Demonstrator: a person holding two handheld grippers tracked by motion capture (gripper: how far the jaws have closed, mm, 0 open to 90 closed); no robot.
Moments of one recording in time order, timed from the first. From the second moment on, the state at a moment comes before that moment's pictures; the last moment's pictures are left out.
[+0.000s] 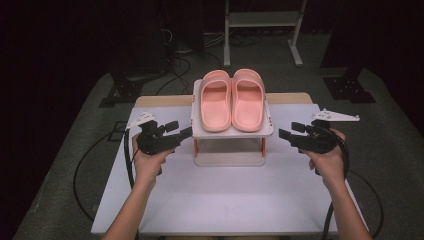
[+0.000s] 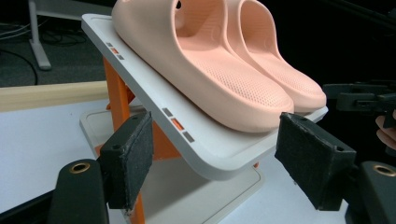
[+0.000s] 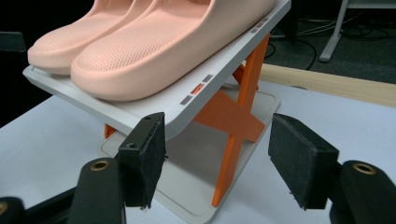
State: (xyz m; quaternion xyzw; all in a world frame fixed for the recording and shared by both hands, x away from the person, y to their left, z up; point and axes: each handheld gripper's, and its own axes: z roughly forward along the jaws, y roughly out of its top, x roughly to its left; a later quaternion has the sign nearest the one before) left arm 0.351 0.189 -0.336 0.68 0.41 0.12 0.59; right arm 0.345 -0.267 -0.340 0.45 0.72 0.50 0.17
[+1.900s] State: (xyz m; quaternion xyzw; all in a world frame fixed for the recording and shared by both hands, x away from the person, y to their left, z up) left arm 0.322 0.198 -0.395 0.69 0.42 0.10 0.58; right arm 0.322 -0.280 -0.394 0.47 0.72 0.49 0.15
